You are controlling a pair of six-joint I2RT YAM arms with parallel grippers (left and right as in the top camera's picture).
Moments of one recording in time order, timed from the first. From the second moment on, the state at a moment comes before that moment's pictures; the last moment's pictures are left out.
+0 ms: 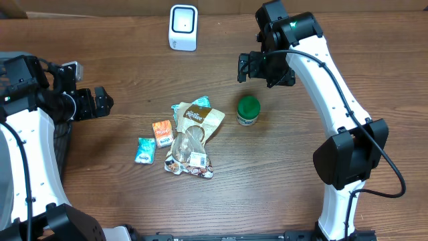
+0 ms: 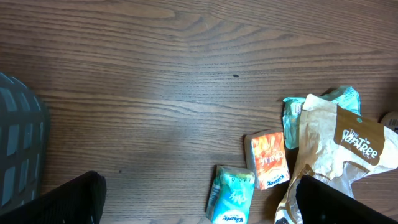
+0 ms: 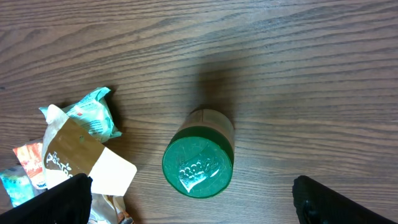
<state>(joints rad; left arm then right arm) 0.40 1.54 1.40 -1.05 0.34 0.19 0.33 2.11 2.11 -1.40 -0.11 0.39</state>
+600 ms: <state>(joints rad) 0.40 1.54 1.40 -1.05 0.34 0.19 0.29 2.11 2.10 -1.39 -0.11 0.39</state>
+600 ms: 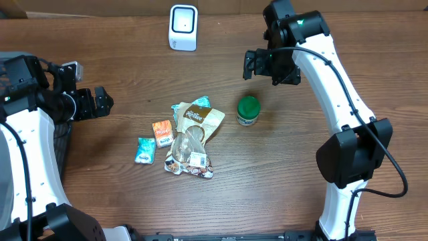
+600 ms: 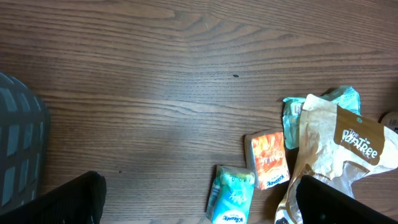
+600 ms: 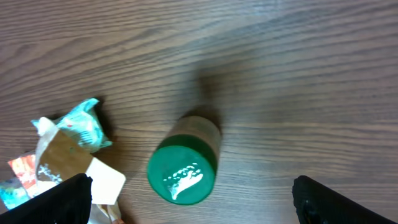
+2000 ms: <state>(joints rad) 0.40 1.54 1.40 -1.05 0.34 0.19 0.39 2.11 1.85 -1.20 -0.12 0.55</state>
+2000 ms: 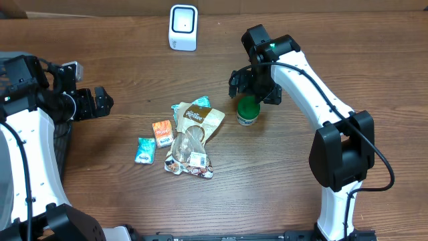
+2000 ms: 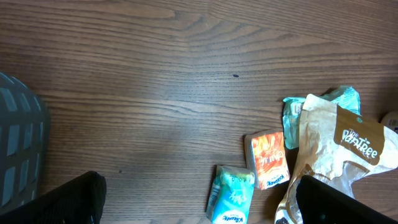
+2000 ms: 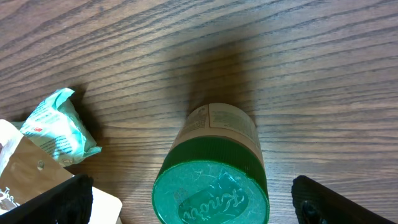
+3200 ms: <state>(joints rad) 0.40 1.54 1.40 -1.05 0.34 0.19 0.39 2.11 1.76 -1.18 -0.12 0.49</state>
